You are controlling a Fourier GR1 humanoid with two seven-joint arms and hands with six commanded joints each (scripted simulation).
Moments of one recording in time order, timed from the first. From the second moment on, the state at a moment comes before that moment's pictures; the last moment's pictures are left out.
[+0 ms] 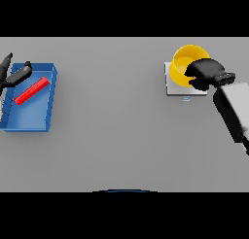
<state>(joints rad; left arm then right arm) -0.44 0.59 -0.08 -1.29 -0.05 -0.06 0.57 -0.80 -0.51 0.43 -0.78 0.81 0.29 -0.15</state>
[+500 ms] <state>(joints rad) -0.43 0.59 -0.08 -1.30 -0.03 -0.06 0.57 -0.80 -0.50 0.39 -0.80 0.75 0.36 -0.10</state>
